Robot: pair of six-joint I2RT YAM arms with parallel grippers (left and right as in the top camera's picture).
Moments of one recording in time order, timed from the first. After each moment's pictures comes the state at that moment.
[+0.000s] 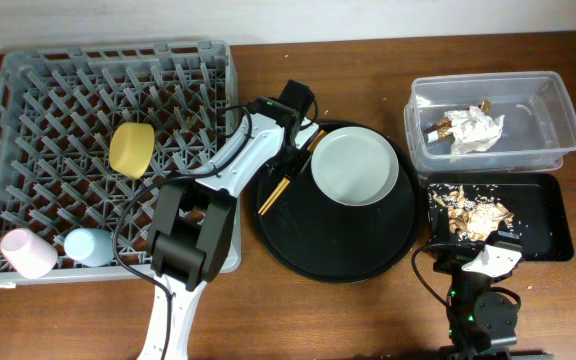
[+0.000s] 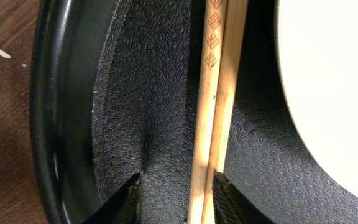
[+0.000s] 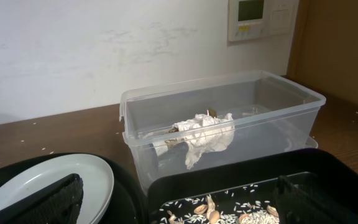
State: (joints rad) left arm -0.50 2.33 1.89 -0.98 0.01 0.12; right arm 0.07 0.01 0.01 -0.05 0.32 0.11
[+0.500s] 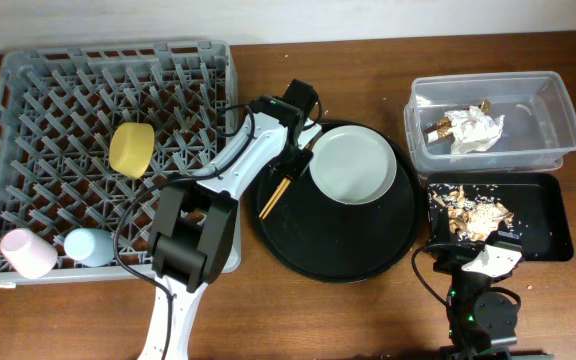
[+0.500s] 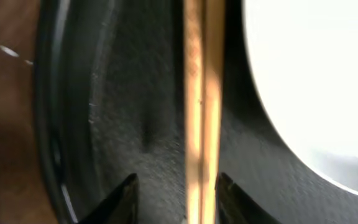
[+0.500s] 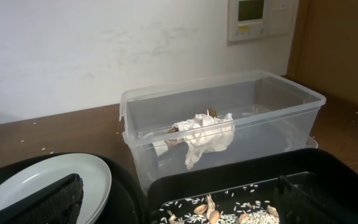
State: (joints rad) left arm -0.52 2.32 1.91 -1.01 -0.02 0.12; right arm 0.07 0.01 0.01 -0.05 0.32 0.11
